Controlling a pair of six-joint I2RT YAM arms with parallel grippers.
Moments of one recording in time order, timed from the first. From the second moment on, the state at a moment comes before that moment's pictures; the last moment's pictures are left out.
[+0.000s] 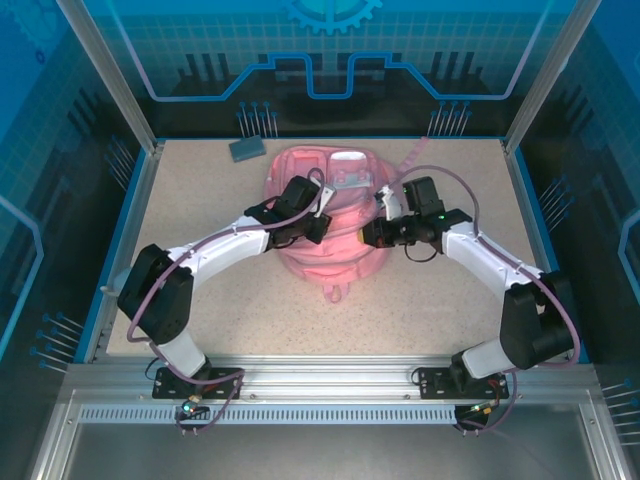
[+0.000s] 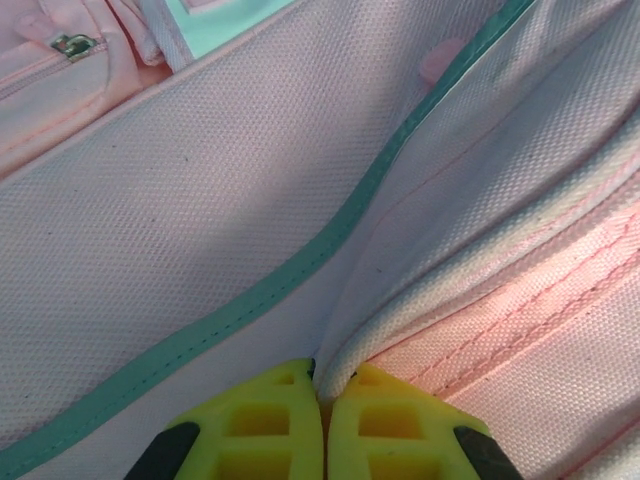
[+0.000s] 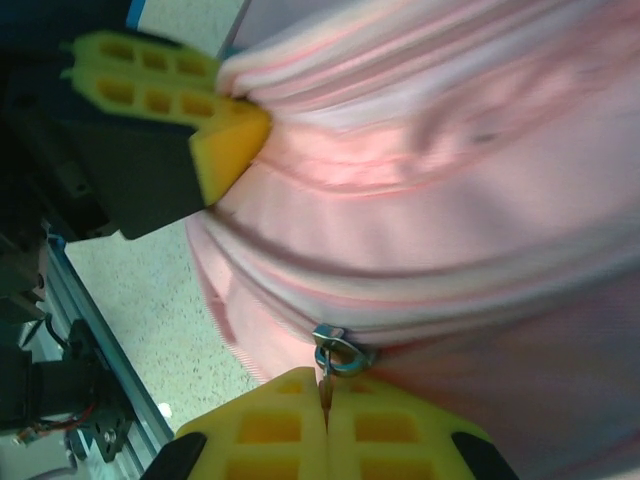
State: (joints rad) left arm -0.60 1.69 1.22 -0.35 -0.01 -0.12; right arm 0.36 1.46 1.02 -0.46 -0.61 0.28
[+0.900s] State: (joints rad) left arm -0.62 1.69 1.21 -0.25 0.01 -0.25; right arm 0.44 1.37 0.96 -0.40 -0.44 0.52
